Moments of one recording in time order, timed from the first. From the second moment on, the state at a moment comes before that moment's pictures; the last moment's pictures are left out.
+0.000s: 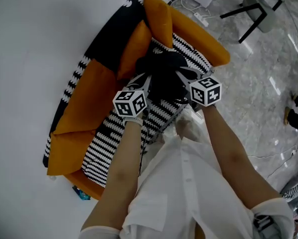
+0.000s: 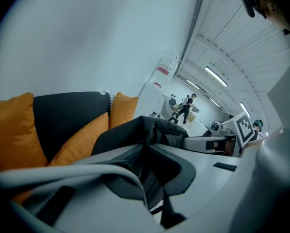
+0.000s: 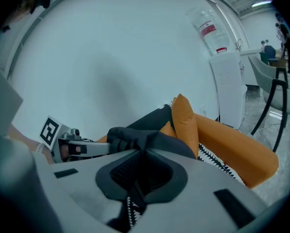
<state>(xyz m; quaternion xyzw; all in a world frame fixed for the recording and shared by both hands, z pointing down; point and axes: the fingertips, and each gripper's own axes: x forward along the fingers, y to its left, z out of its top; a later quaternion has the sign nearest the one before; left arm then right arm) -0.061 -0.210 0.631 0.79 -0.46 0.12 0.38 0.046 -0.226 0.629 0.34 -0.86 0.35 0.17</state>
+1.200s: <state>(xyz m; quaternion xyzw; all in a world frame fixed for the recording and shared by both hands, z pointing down) -0.072 -0.180 0.628 0.78 -0.47 0.12 0.40 0.059 -0.199 0.633 0.36 -0.84 0.33 0.25</state>
